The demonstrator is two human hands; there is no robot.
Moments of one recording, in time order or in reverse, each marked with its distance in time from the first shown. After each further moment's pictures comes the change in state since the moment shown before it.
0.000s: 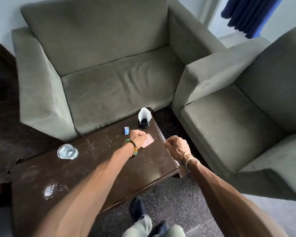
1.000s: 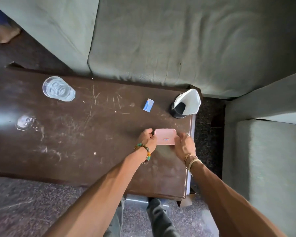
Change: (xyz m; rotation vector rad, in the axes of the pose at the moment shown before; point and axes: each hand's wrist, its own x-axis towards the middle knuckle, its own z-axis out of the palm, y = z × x) left_hand 0.202 -0.154 0.065 -0.161 0.351 -0.342; right_hand 0.252 0.047 0.177 -0.140 -0.271 -0.100
